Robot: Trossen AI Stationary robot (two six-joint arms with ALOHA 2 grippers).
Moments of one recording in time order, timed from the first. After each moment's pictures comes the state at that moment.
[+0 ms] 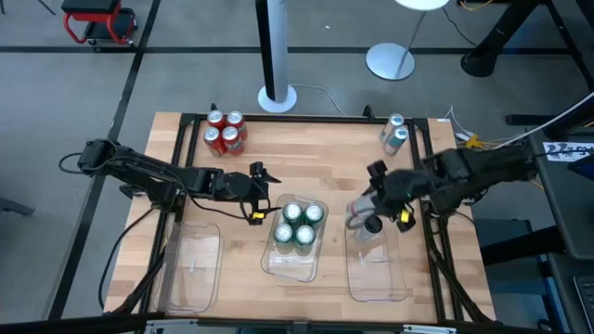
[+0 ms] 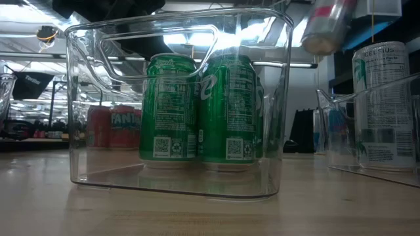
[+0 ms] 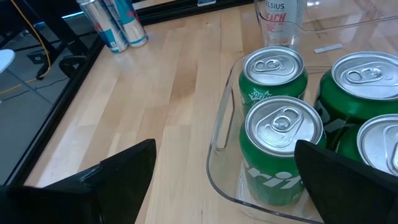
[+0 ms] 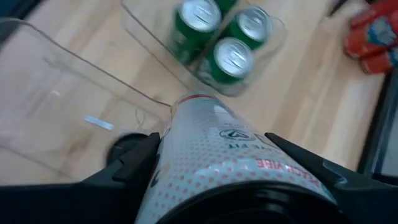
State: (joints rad) left arm -0.12 1.26 0.73 -0.01 -0.30 0.10; right arm 0.29 1.23 1.43 -1.18 0.09 -0.34
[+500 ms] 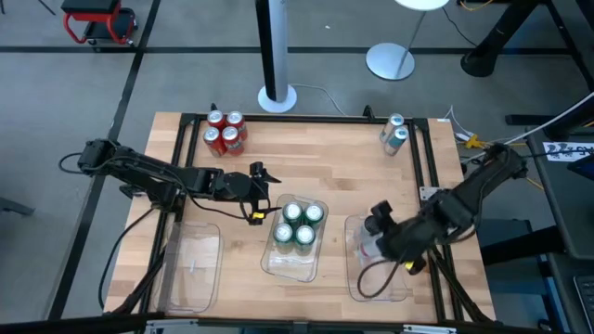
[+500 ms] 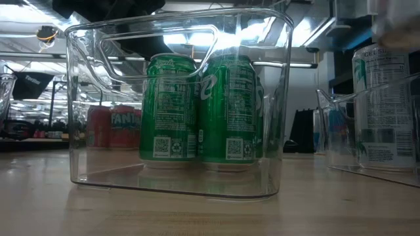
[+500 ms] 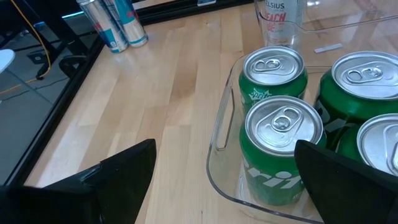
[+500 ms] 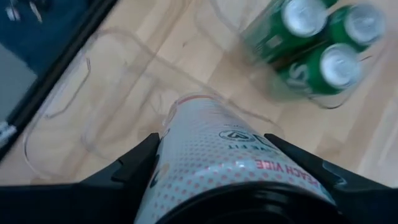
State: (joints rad) left arm -0.12 1.26 0.73 -0.01 -0.30 0.10; right arm 0.66 1.36 1.43 -1.19 0.17 0.03
